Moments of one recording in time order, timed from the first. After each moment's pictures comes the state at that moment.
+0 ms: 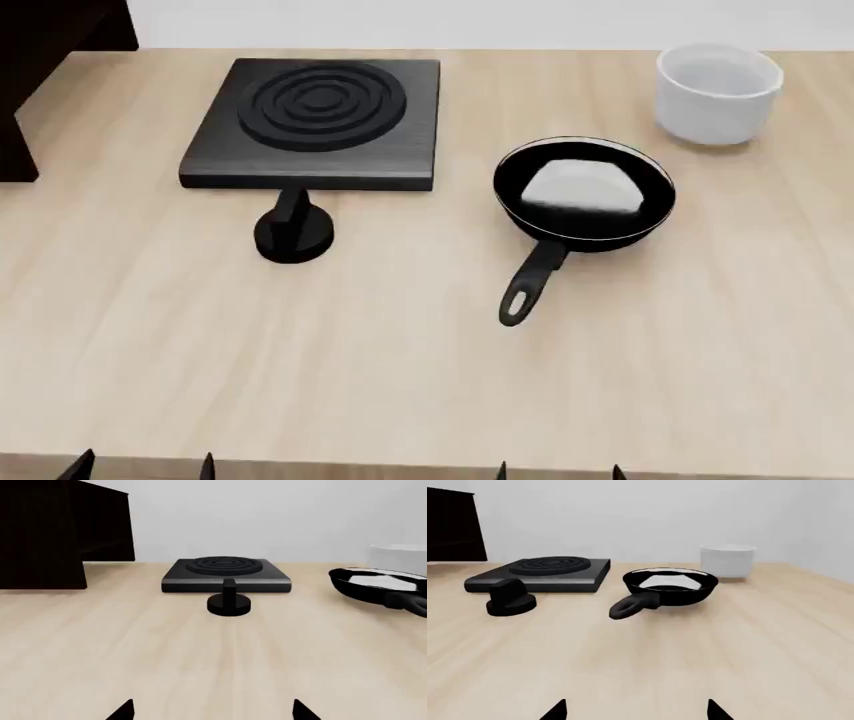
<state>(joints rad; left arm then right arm) 0.00 0.00 0.00 0.00 0.00 0.00 0.00 0.00 0.00 0.00 0.00 0.00 0.00 0.00</state>
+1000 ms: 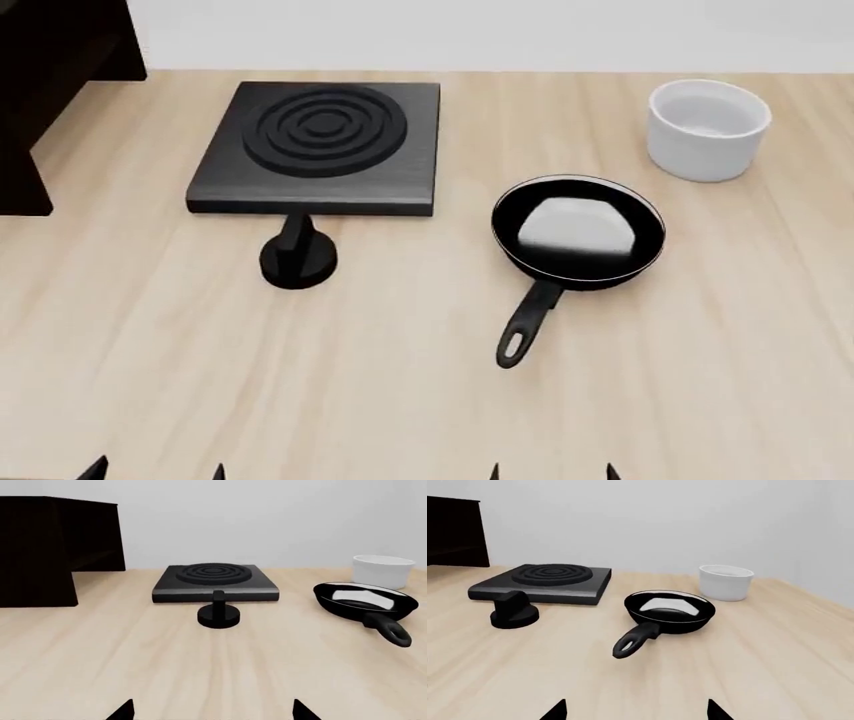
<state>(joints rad) 0.00 -0.08 0.10 -0.05 -0.08 0.04 -0.06 0.00 0.08 -0.12 -0.01 0.03 0.01 0.11</state>
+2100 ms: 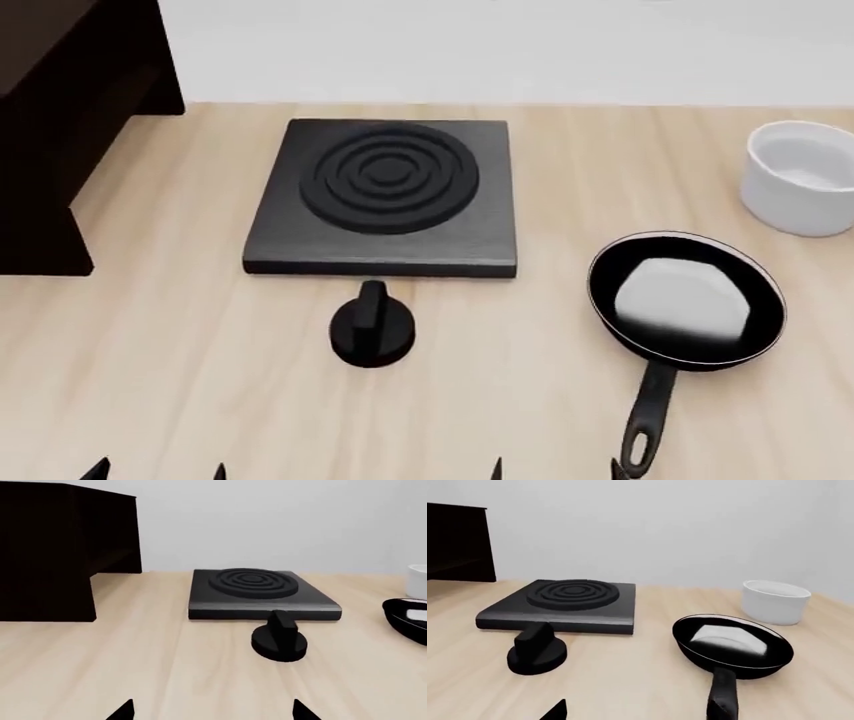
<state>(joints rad) 0.00 -0.13 0.16 -0.01 -0.16 0.01 -0.12 0.01 0.13 -0.17 -0.02 0.08 -0.01 0.18</state>
